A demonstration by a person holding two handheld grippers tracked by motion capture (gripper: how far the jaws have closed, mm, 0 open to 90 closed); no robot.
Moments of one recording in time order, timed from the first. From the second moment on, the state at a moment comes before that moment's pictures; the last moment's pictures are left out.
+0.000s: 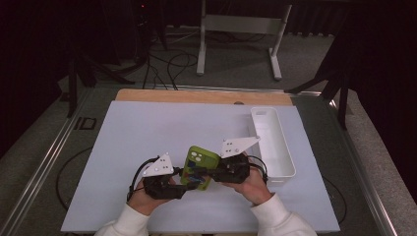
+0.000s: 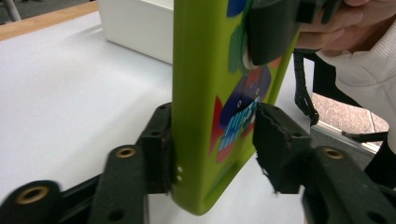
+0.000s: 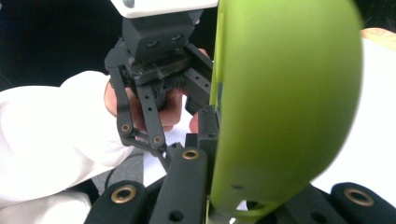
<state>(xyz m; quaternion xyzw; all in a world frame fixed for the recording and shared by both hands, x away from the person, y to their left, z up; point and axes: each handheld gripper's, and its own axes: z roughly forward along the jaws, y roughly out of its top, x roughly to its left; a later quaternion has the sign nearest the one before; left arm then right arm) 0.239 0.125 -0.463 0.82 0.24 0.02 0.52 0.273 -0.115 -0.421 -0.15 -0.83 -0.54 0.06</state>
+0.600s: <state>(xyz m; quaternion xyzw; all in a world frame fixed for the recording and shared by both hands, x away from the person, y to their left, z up) 0.239 0.127 -0.466 0.82 0.21 -0.01 0.54 0.276 -0.123 -0.422 -0.15 -0.82 -0.54 0.05</state>
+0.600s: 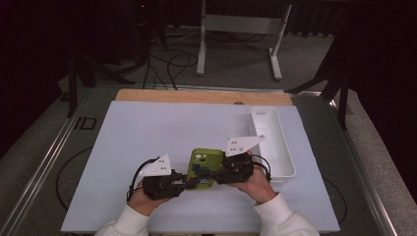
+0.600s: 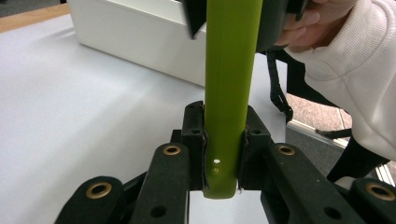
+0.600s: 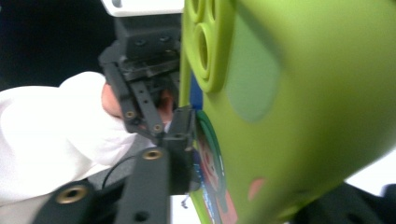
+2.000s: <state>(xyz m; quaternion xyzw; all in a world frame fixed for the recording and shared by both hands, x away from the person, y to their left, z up) 0.240 0.130 -0.462 0.80 0.30 0.10 0.50 0.273 -0.125 -0.414 -0.27 -0.78 -0.57 -0.04</state>
